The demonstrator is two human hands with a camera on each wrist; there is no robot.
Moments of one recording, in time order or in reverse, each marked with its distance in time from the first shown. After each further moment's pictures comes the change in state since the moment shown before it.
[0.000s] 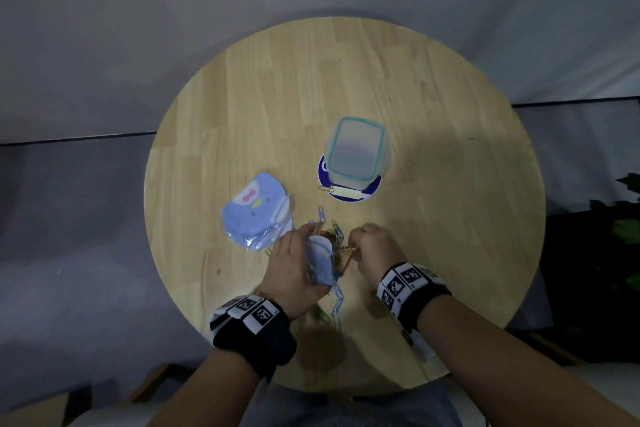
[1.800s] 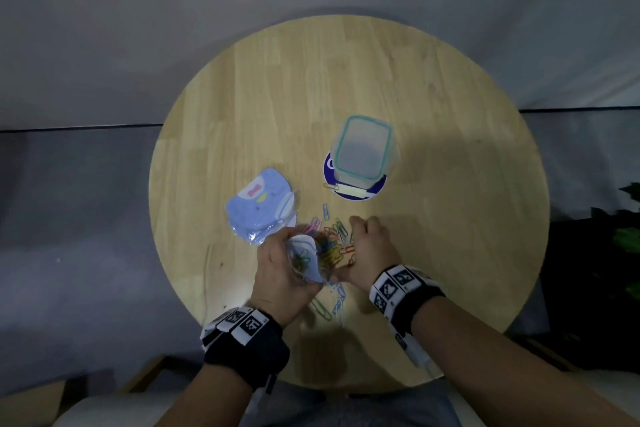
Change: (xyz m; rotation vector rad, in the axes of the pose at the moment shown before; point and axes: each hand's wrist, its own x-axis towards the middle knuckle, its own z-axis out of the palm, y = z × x) left_hand -0.008 0.026 -0.026 -0.189 0.259 -0.016; right_hand -0.007 -0.017 0.004 -0.019 -0.045 0.119
